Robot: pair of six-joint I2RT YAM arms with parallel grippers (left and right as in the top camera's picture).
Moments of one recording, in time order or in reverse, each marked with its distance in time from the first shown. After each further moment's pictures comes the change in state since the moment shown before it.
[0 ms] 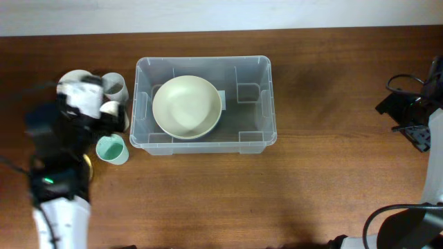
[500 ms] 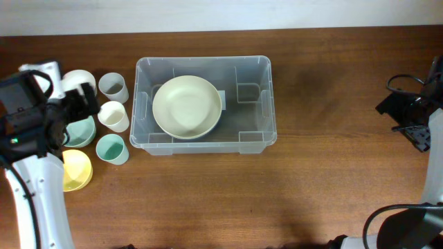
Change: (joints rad) left arm 0.110 0.257 0.276 -0.305 -0.186 -0.330; right arm 0.000 0.000 0.000 0.001 0.000 0.000
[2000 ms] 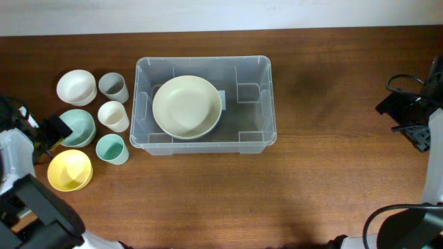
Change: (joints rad) left arm 0.266 0.460 0.031 -0.052 -0.077 -0.072; right arm 0.000 0.000 0.000 0.000 0.000 0.000
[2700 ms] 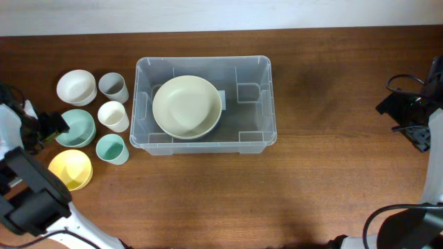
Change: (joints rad) left arm -0.005 0.275 0.333 -0.270 -0.011 0.102; right arm 0.000 0.000 0.000 0.000 0.000 0.000
